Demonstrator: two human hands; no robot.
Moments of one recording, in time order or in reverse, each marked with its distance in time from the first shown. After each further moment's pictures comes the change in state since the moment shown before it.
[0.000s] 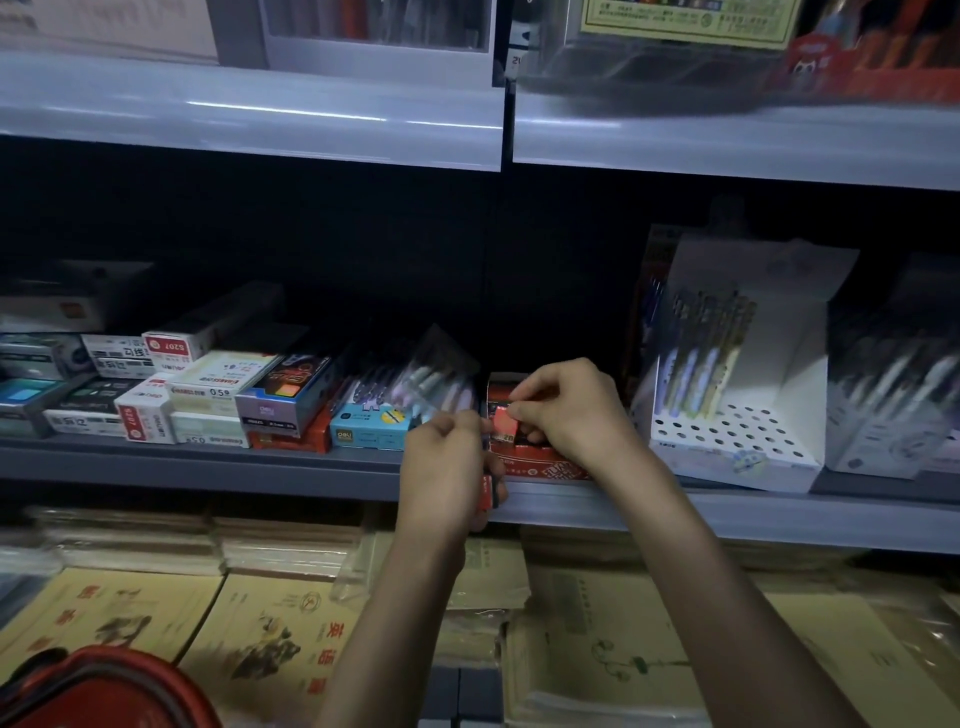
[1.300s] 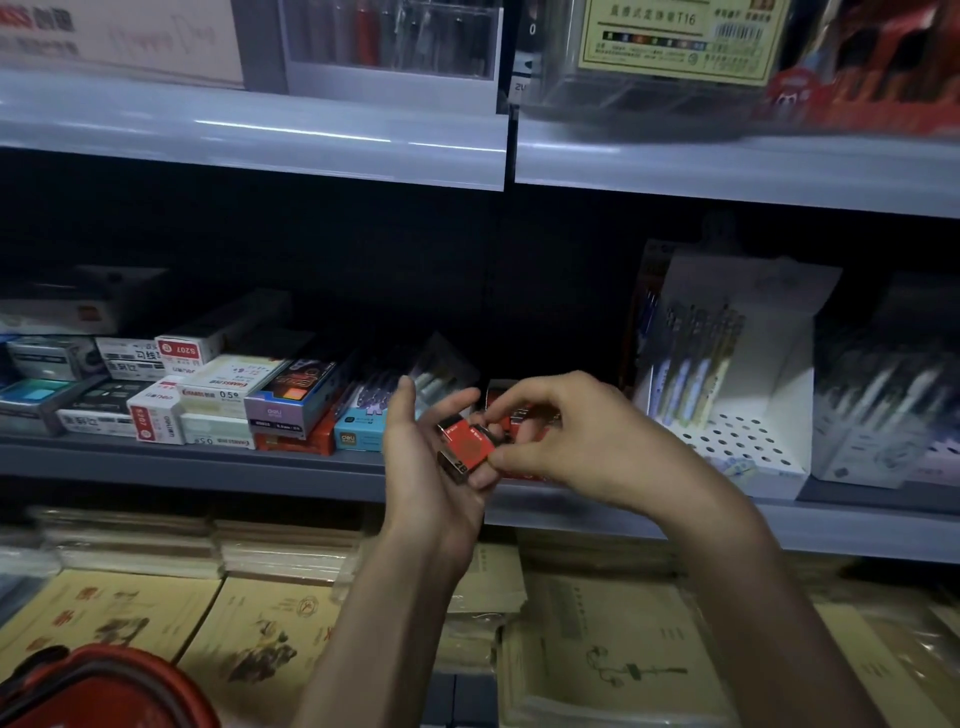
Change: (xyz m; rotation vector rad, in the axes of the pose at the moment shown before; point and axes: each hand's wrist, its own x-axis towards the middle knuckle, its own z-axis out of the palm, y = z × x) left_hand -0.010 0.016 -0.005 -0.724 -0.089 -0.114; right_hand -0.058 -0.043 -0.042 -0.079 -0.298 -0.182
